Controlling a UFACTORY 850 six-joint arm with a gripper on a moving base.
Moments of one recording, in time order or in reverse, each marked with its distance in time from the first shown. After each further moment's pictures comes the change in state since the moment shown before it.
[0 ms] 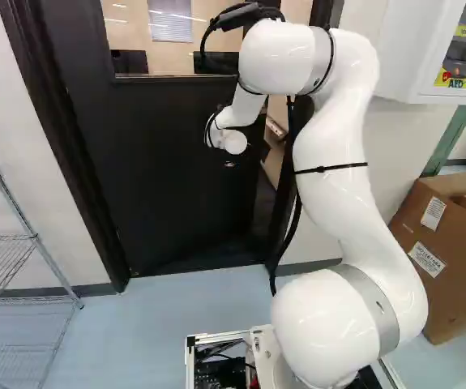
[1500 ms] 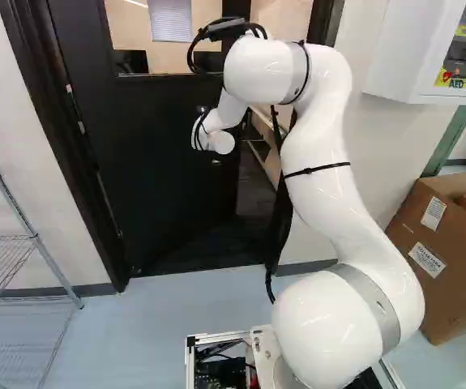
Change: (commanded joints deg) arm 3.5 -2.8 -3.8 -7.8 -0.3 0.0
